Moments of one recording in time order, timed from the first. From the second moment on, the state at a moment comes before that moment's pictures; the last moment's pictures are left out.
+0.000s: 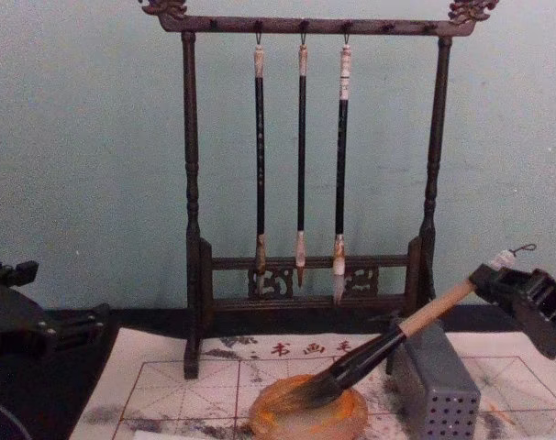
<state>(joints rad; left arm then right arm) -0.20 0.60 0.45 -1.41 -0.25 -0.12 0.03 0.32 0.34 -0.39 -1.12 1.31 0.05 0.48</state>
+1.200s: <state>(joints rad) -0.20 0.60 0.45 -1.41 -0.25 -0.12 0.03 0.23 0.36 -0.35 -1.19 1.33 0.04 0.45</state>
